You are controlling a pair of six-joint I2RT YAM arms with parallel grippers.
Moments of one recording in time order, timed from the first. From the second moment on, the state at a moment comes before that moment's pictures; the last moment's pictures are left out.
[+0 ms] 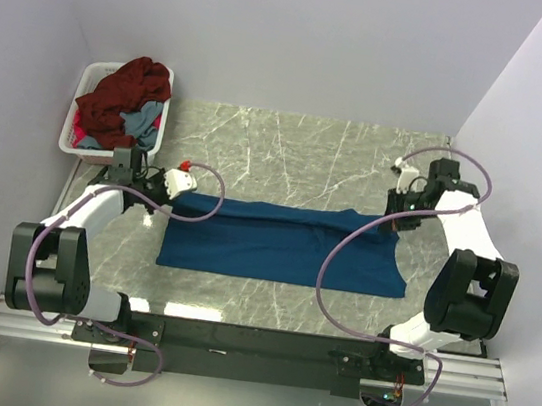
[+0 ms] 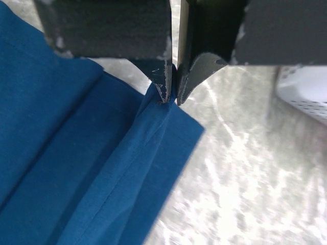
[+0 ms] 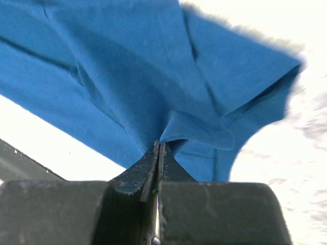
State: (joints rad) left arm 0.04 1.37 0.76 -0.30 0.56 1.05; right arm -0.16 1.56 1.18 -0.91 -0.49 -0.39
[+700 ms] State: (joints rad) left arm 0.06 1.33 0.74 -0.34 0.59 1.08; right arm -0.17 1.48 1.08 -0.96 -0.48 -0.44
